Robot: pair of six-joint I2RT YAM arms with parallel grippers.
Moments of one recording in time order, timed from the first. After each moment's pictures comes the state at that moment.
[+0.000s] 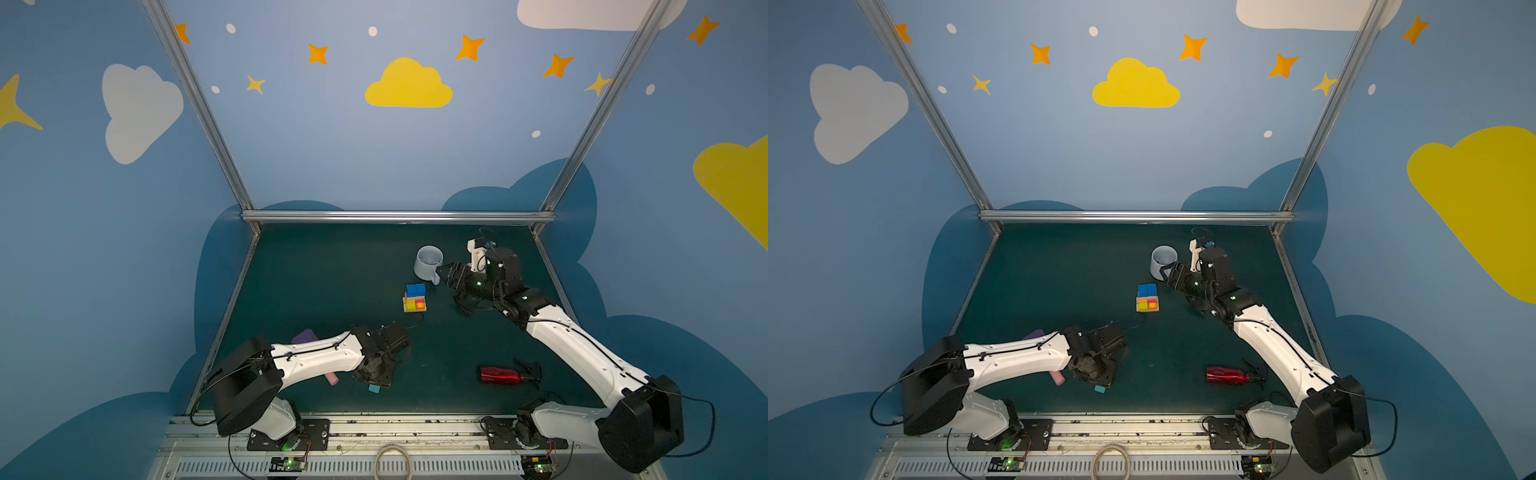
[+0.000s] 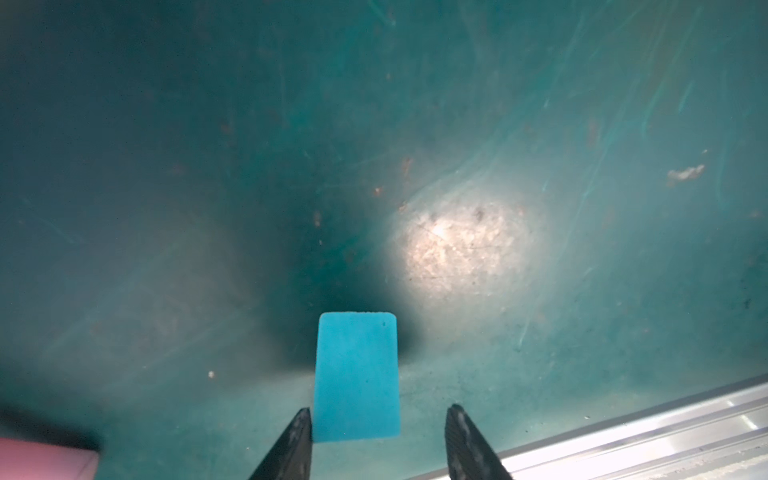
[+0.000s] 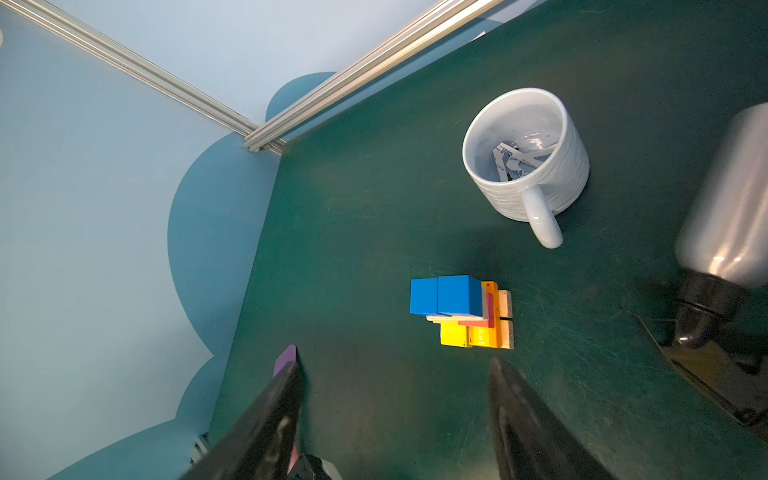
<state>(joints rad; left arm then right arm) -1.01 1.50 0.86 -0.79 0.05 -0.79 0.48 1.25 0.99 -0.25 -0.24 0.68</state>
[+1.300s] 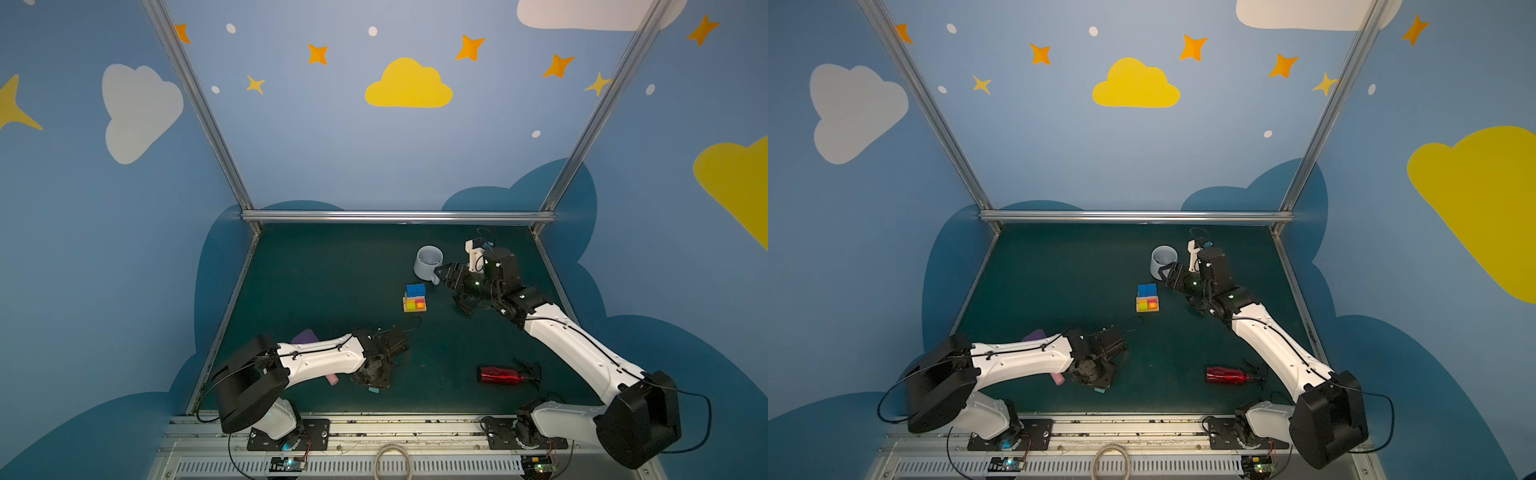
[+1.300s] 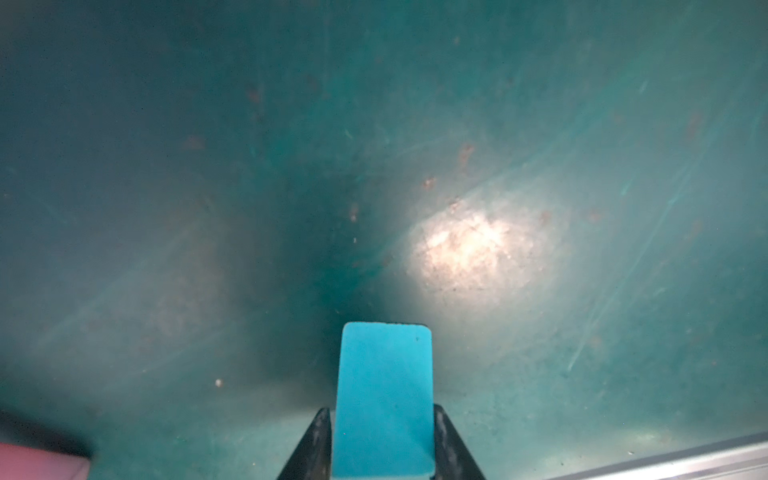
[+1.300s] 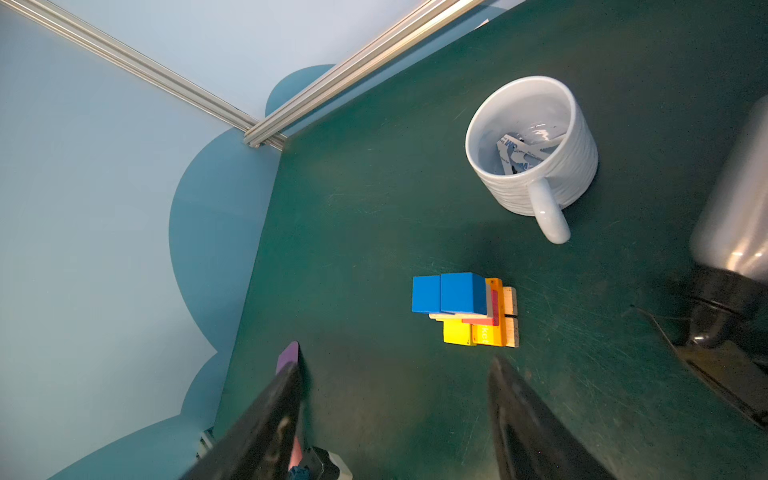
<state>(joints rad) -1.01 1.52 0.83 -0.77 0.02 -0.84 0.48 1.27 0.99 -0.24 -0.25 0.69</state>
